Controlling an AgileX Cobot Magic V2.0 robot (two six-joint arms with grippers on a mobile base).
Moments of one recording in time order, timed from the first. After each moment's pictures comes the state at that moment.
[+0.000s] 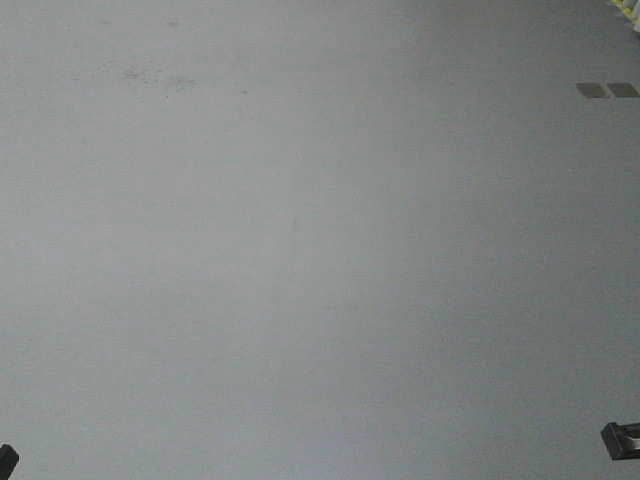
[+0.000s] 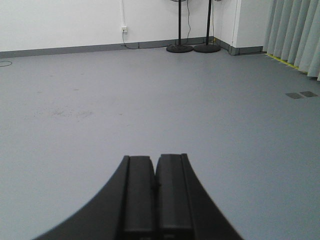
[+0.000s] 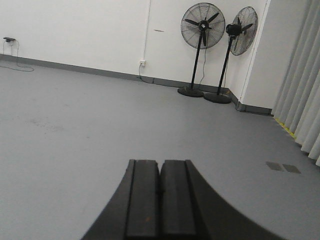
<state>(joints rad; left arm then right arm) -0.14 -0.01 0.03 -0.05 0.21 0.06 0.06 -0.01 0.03 0.05 0.10 -0.17</state>
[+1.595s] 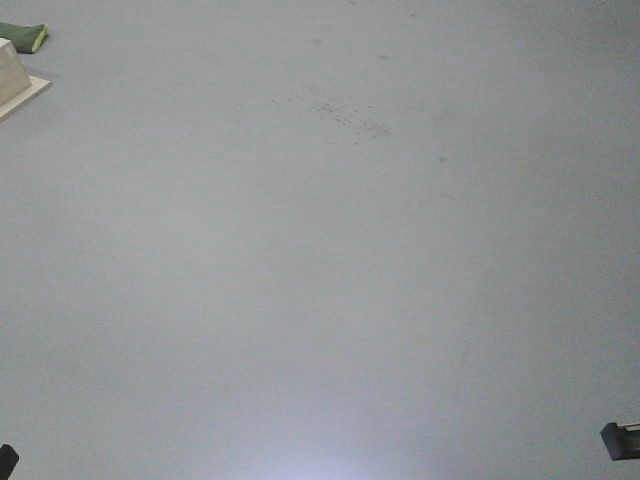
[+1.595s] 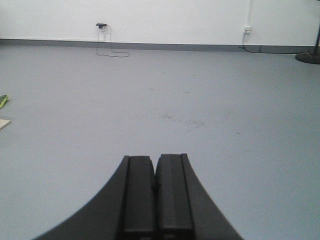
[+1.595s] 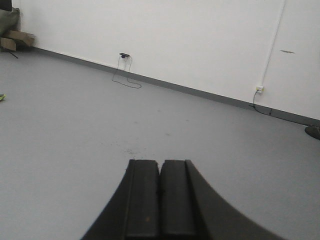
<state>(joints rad) -0.14 -0.01 0.03 -0.05 0.21 0.06 0.06 -0.01 0.03 0.05 0.10 -0.17</state>
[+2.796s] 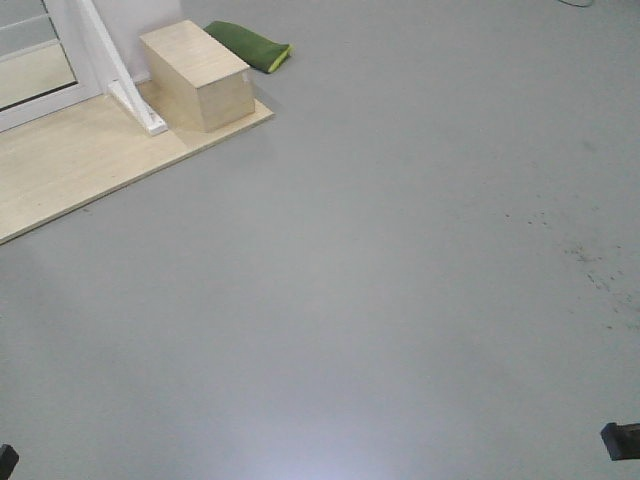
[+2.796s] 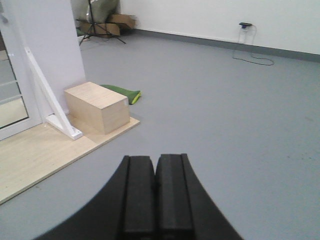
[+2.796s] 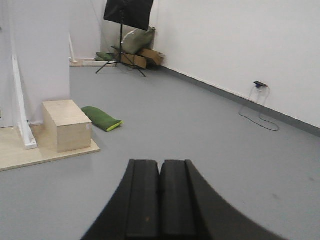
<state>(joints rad) -0.14 -0.01 0.03 -0.05 0.21 0.06 0.06 -0.01 0.03 0.05 0.10 -0.17</state>
